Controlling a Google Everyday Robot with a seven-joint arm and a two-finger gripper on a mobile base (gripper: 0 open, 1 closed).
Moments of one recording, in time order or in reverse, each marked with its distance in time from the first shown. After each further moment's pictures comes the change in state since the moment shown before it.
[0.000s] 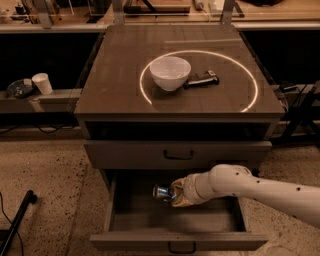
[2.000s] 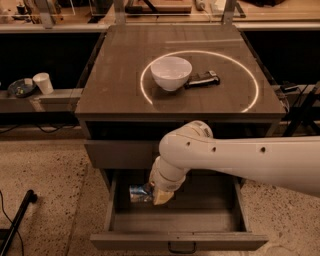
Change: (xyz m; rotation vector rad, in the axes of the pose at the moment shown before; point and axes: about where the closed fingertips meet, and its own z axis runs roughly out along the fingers) arm -0.129 0.006 -0.067 -0.248 0.265 -0.113
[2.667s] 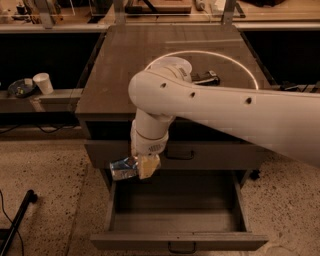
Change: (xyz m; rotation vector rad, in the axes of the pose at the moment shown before) arm -0.063 -0.044 -0.100 -0.093 0.033 -0.127
